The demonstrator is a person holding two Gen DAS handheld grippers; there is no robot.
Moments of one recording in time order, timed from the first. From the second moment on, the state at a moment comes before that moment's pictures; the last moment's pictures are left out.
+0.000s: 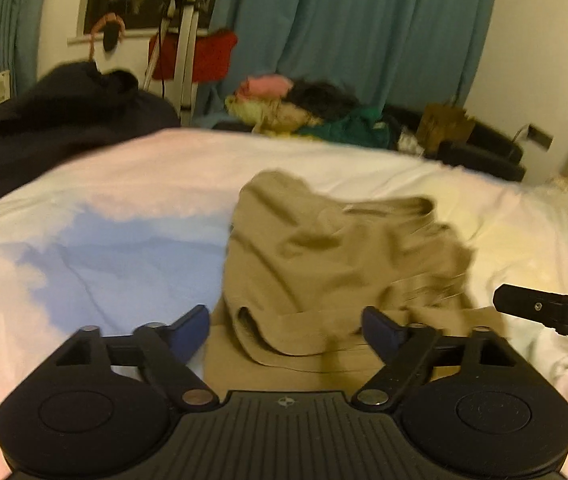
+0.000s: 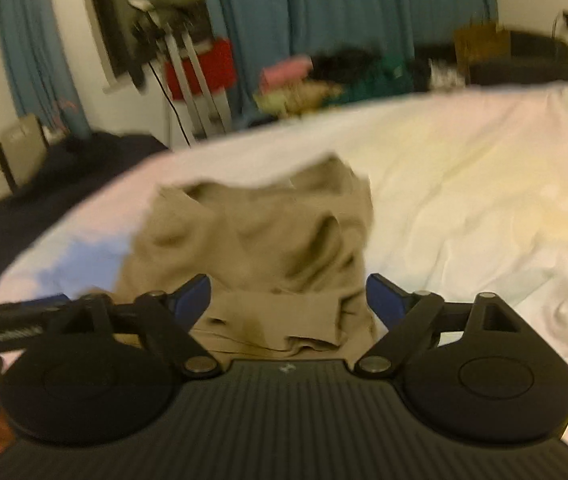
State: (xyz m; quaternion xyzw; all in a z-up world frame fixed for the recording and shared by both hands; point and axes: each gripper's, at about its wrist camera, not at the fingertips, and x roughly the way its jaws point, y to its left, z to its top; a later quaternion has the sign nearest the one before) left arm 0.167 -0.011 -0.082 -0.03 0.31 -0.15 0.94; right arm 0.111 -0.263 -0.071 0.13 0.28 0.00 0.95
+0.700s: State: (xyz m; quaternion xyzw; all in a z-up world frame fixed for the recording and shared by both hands) left arm 0.068 0.049 -0.108 -0.27 0.47 -0.17 0.82; right arm -0.004 -0.299 -0.098 0.41 0.34 -0.01 0.85
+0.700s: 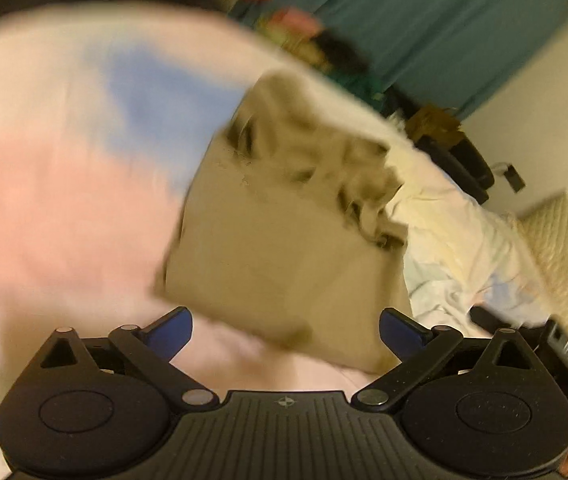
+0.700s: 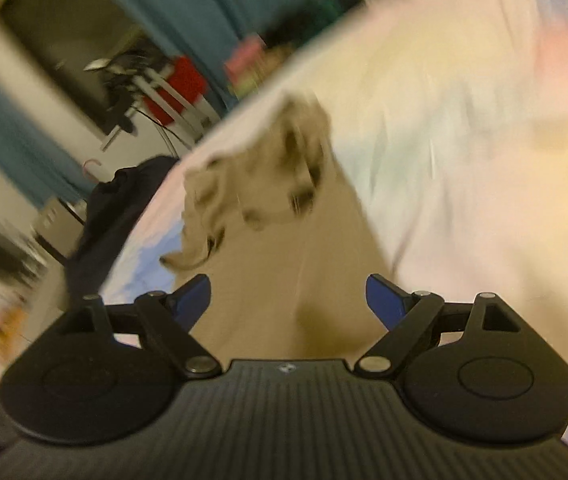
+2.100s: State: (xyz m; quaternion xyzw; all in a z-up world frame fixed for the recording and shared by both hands) left arm 0.102 0.064 -0.135 -0.47 0.34 -0.22 0.78; right arm 0.013 -0.312 -0.139 0.55 0.28 -0.01 0.79
